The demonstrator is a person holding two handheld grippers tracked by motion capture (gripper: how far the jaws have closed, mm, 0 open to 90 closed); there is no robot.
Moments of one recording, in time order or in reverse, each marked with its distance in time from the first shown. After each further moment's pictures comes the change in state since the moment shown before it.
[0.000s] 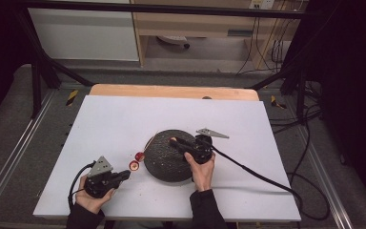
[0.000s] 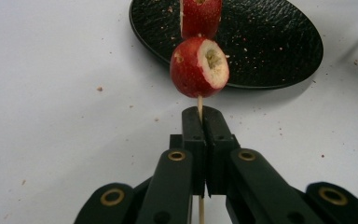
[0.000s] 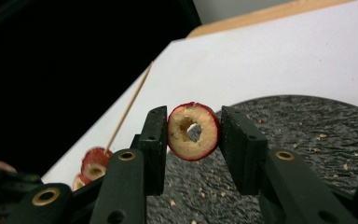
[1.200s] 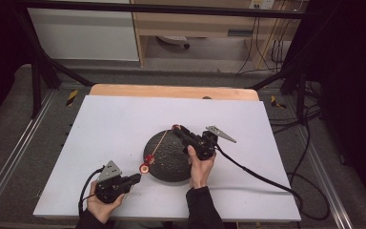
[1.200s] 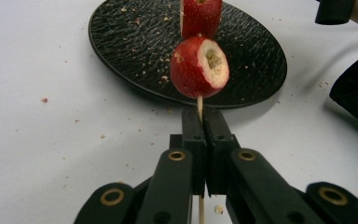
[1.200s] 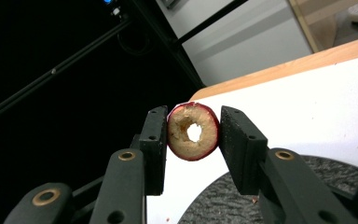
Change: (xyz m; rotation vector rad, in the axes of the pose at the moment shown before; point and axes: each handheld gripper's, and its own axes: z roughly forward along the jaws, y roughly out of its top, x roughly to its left) left arm -0.029 0.000 0.014 -0.061 -0.043 -0.059; right arm 0.000 0.010 -0.004 -0.261 0.013 0.069
